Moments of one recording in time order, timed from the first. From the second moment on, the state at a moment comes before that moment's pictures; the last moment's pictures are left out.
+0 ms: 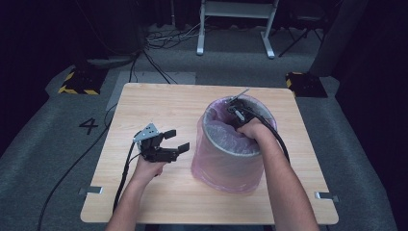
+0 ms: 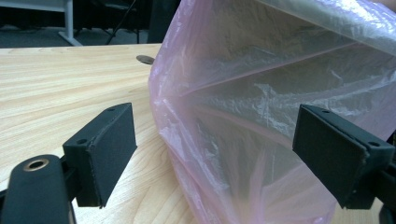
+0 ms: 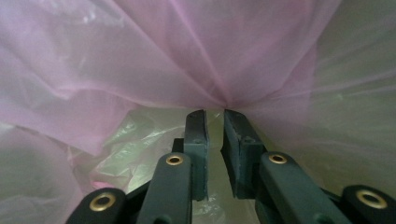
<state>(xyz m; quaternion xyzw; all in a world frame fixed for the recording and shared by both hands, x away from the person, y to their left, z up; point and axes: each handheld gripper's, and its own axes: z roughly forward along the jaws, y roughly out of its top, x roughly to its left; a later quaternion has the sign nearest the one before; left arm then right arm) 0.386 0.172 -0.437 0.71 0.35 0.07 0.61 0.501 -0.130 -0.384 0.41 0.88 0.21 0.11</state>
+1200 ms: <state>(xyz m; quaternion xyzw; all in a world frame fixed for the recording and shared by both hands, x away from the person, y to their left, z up) 0.387 0.178 -0.437 0.70 0.36 0.08 0.61 0.459 -0.098 -0.359 0.26 0.94 0.24 0.03</state>
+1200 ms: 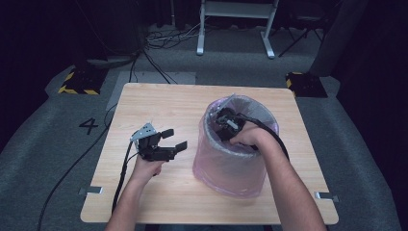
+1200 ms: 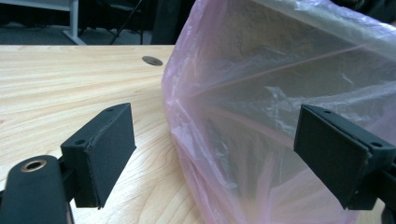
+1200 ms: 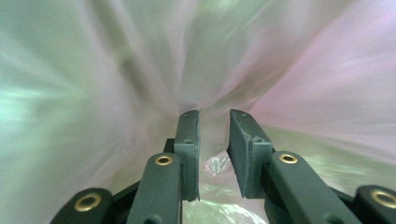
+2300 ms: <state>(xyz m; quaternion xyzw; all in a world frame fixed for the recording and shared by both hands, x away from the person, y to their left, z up) 0.385 0.175 -0.438 0.70 0.36 0.08 0.61 0.428 -0.200 -0.274 0.31 0.81 0.47 0.17</state>
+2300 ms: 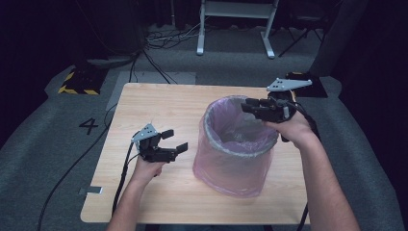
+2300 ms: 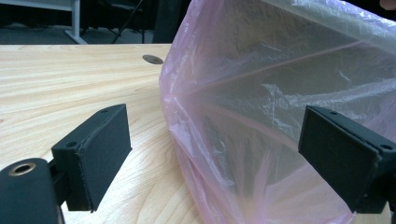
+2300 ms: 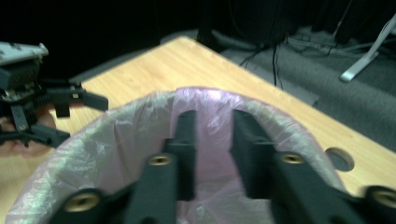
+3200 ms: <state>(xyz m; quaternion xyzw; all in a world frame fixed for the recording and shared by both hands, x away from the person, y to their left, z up) 0.386 0.166 -0.440 0.71 0.35 0.07 0.60 0.403 -0.276 -0.292 0.36 0.72 0.54 0.25</state>
